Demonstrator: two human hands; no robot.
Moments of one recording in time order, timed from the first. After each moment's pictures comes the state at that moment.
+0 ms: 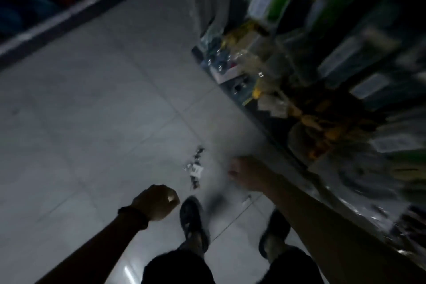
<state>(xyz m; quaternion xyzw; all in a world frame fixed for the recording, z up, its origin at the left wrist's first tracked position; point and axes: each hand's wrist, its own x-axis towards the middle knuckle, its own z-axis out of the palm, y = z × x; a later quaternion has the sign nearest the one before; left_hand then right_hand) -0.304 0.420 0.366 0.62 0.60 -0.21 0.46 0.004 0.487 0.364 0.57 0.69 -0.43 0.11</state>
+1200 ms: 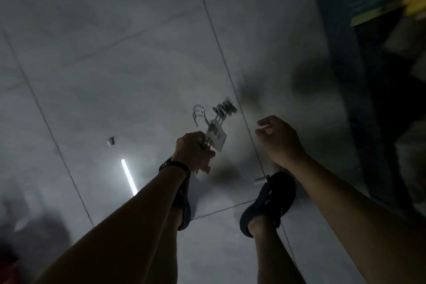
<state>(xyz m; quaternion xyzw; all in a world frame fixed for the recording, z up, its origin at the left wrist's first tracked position) -0.244 0.437 -0.127 0.28 0.78 0.03 0.56 -0.023 0.549 -0.098 0.65 0.57 -0.49 0.10</state>
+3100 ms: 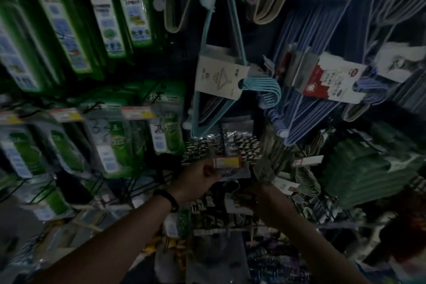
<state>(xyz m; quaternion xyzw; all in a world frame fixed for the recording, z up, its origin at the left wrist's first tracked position) 0.421 0.401 0.730 0.88 0.19 0.08 0.43 0.557 0.192 0.677 0.82 0.51 -0.08 -0.25</state>
